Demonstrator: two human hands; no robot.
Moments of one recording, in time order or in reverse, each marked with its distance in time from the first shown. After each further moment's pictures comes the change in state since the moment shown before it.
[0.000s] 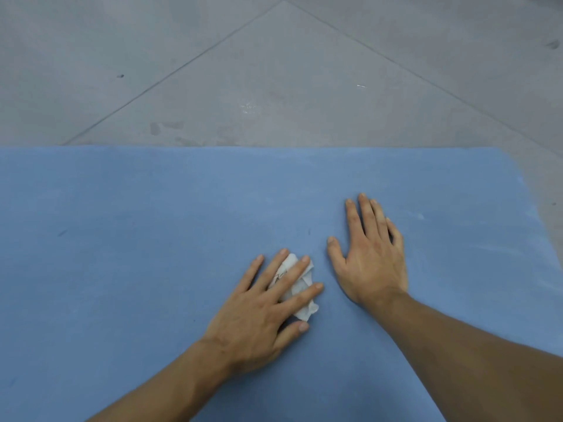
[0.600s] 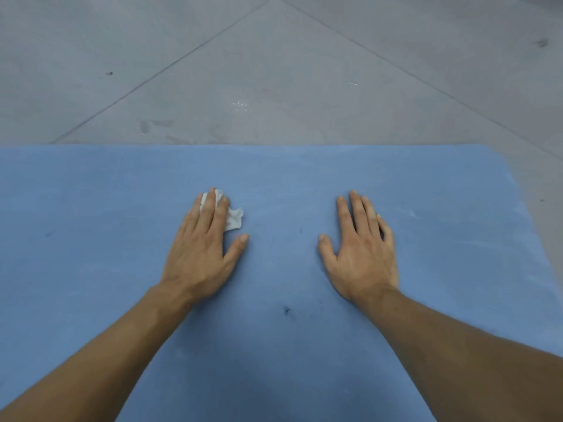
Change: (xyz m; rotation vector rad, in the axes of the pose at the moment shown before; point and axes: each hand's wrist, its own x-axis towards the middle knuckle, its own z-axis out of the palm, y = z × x) left_hand 0.021 -0.092 -0.008 -0.224 0.167 -0.562; right_hand 0.000 0.000 0.002 0.005 0.004 0.002
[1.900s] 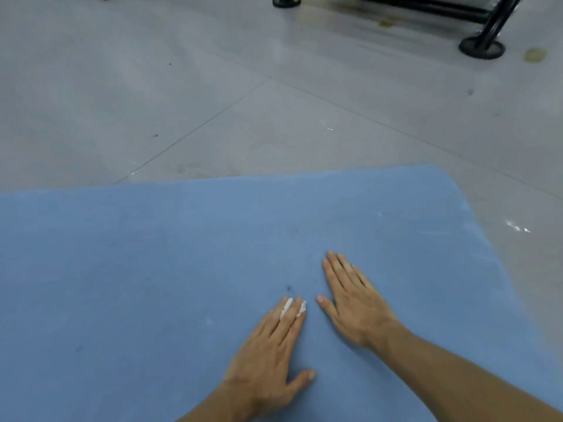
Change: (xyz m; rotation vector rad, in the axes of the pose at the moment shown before) left_hand -0.184 0.087 0.041 0.050 -0.092 0.523; right_hand -0.114 0.027 0.013 -0.003 -0.041 -0.308
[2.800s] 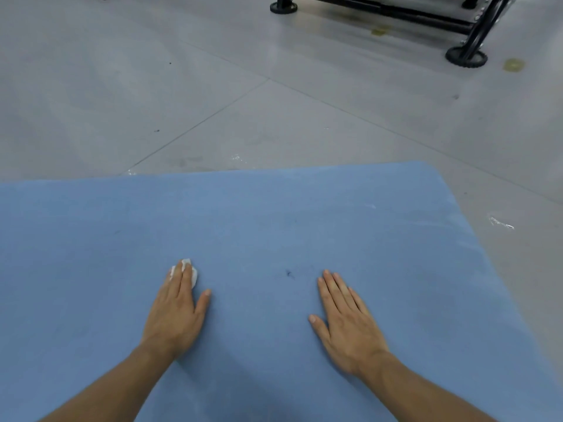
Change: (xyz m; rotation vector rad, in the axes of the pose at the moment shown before) left_hand -0.058 -0.133 -0.028 -0.067 0.181 -0.662; right_hand -0.064 -0.040 0.033 -0.073 0.157 0.072
